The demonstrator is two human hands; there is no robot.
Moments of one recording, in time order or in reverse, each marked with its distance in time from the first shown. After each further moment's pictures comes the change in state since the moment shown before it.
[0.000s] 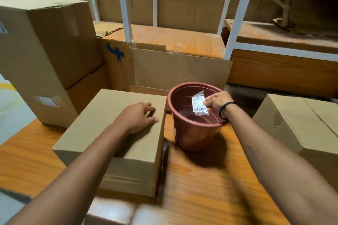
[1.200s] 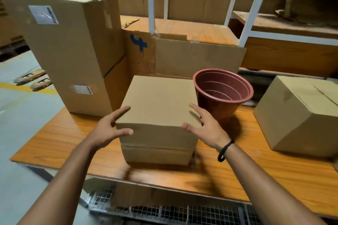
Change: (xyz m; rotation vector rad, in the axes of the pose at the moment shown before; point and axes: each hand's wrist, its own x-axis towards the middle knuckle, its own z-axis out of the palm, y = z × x) left_hand -0.129 -0.215 -0.019 -0.712 -0.006 0.151; right_hand -0.234 0.055 0.128 -0.363 -0.236 -0.479
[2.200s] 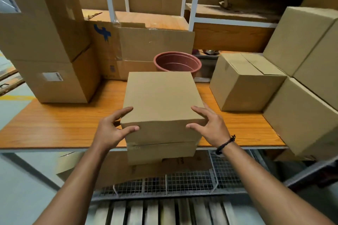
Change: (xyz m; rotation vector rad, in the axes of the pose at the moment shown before) left_hand -0.126 0.043 0.129 -0.046 0.125 0.308; right_hand -0.207 0.048 -0.051 -0.080 0.359 -0.048
